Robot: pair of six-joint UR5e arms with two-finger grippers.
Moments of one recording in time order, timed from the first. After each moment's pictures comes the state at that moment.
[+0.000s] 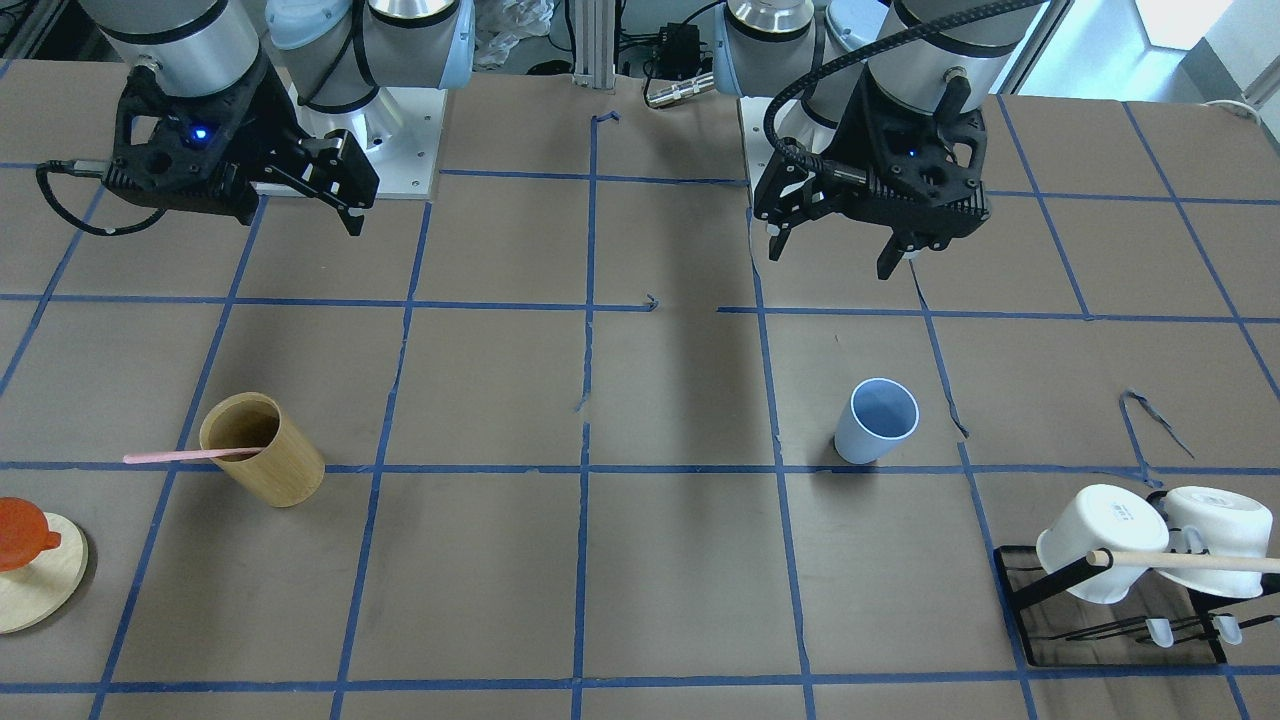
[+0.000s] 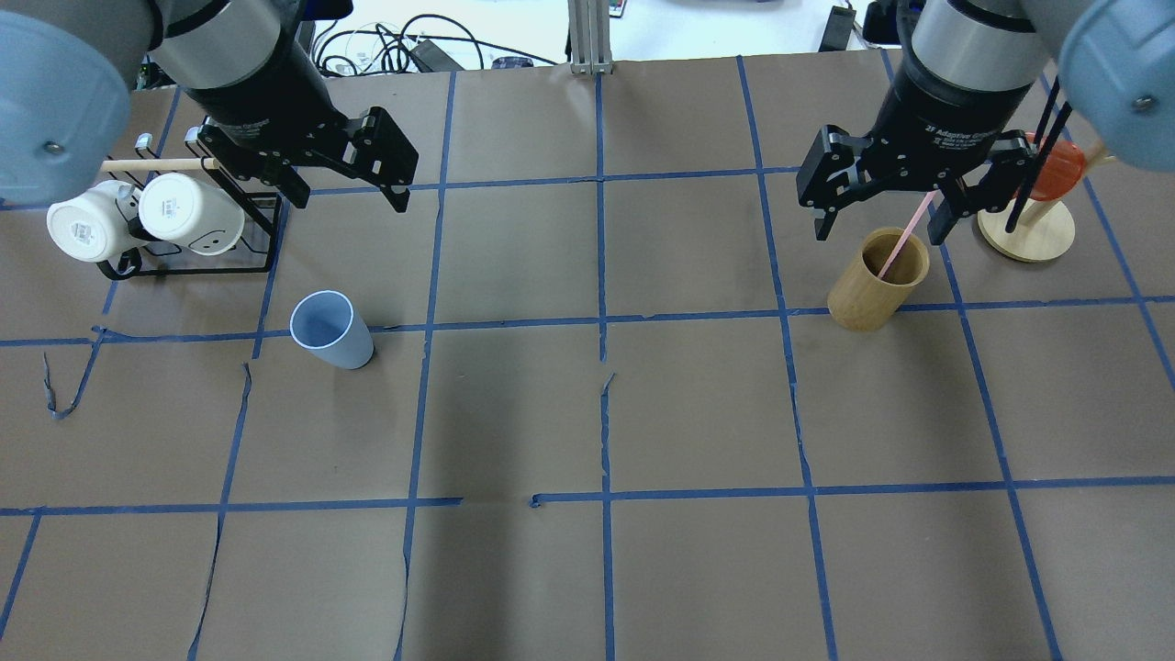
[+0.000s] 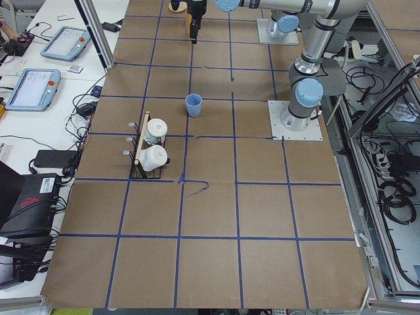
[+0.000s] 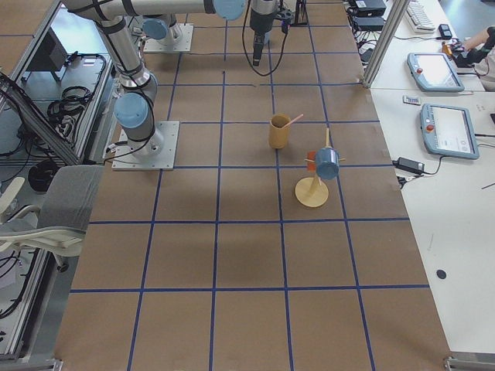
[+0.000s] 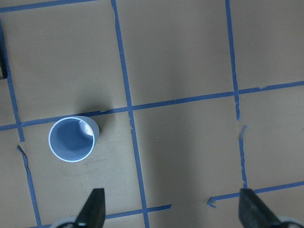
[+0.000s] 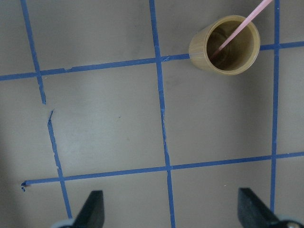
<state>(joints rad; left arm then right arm) -1.62 -1.59 -1.51 -1.56 1.51 0.08 1.57 -1.59 1.56 -1.46 -1.56 0.10</state>
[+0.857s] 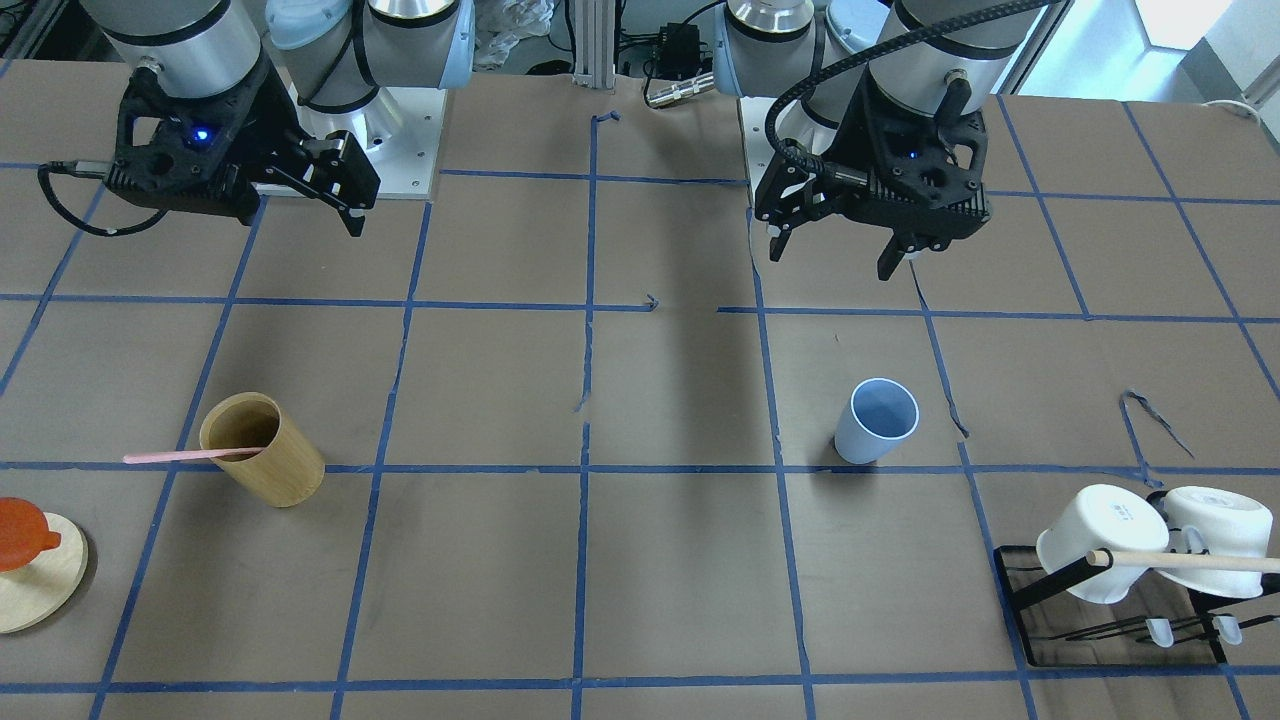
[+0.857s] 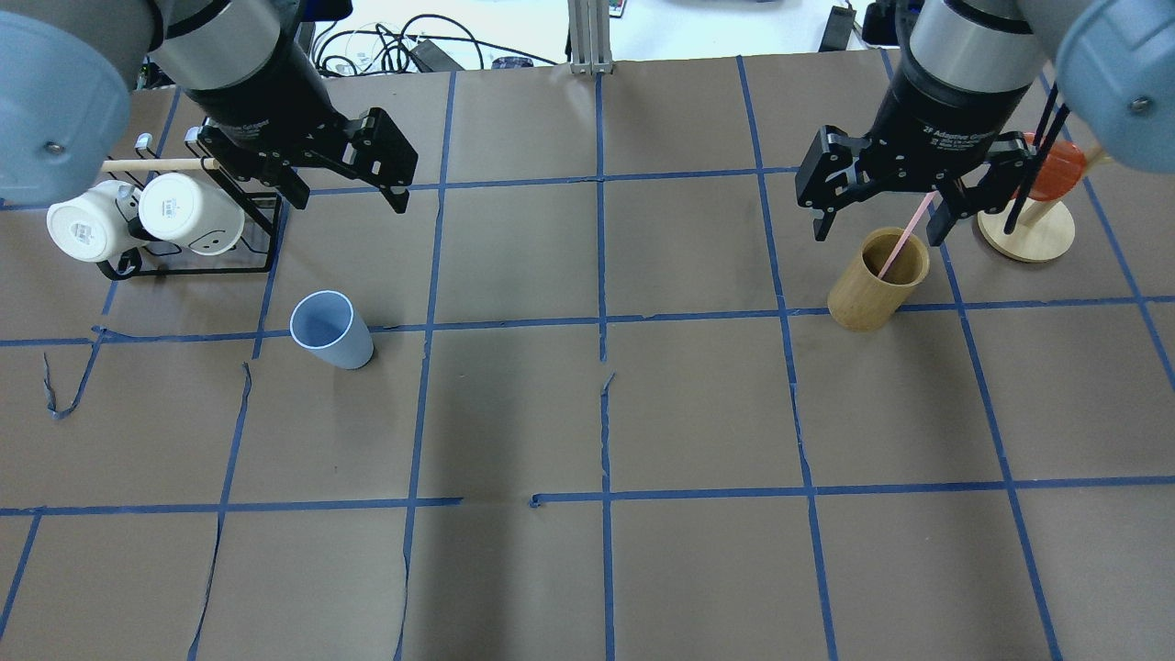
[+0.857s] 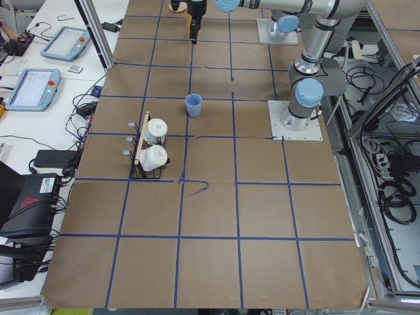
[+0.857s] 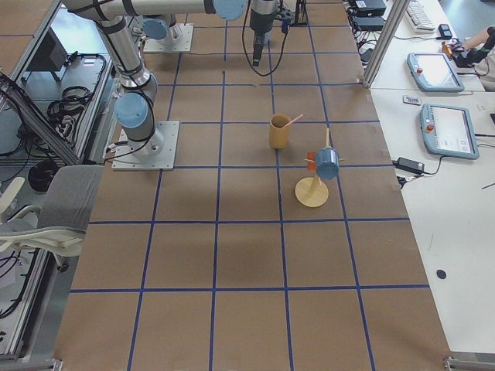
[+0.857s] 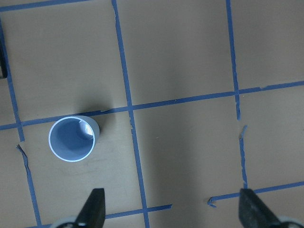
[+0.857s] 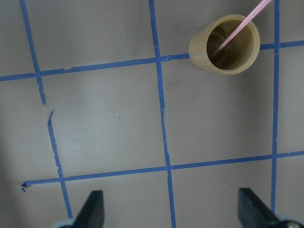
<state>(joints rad) -1.62 -1.59 -1.52 -1.56 1.51 0.08 1.57 -1.59 1.56 -1.46 -1.56 0.11</state>
